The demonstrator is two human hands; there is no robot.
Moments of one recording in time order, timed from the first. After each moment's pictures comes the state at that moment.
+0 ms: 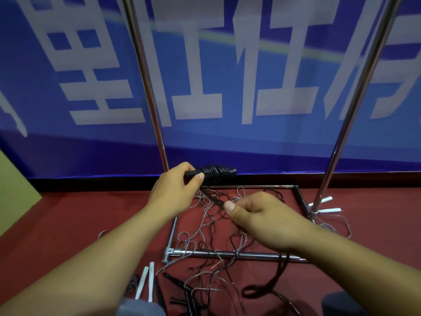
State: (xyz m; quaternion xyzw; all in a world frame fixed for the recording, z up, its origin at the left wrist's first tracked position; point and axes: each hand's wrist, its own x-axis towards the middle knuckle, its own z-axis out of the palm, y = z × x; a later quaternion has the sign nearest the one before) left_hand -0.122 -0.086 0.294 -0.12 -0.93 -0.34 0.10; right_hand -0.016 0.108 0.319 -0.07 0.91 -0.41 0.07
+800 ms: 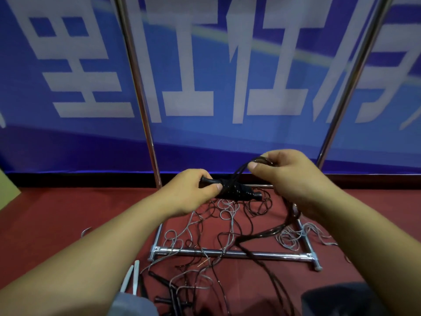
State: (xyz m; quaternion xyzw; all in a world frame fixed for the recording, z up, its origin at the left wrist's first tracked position) left_hand -0.110 -0.050 0.309 -0.23 -0.90 -0.35 -0.08; right_hand -0.034 0.157 0.352 0.07 0.85 -0.52 -0.06
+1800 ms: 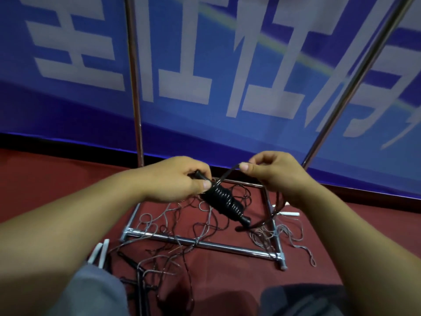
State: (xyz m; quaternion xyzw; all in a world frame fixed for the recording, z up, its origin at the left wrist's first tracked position) left_hand -0.094 -0.047 0.327 -0.32 -0.87 -0.35 -0.16; right_hand -0.075 0.208 0.320 0.04 0.84 -0.54 -0.03
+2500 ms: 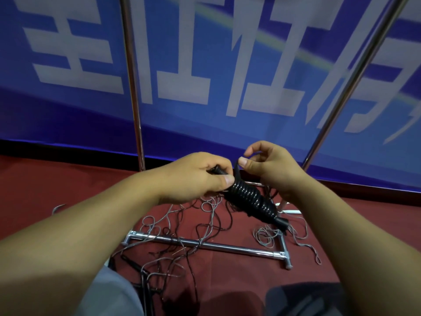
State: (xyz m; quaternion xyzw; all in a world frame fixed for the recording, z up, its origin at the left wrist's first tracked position) left_hand -0.083 -0.027 0.340 -0.36 -0.80 -0.44 -0.18; right_hand -0.089 0.200 0.310 0.02 0.81 -0.59 -0.05
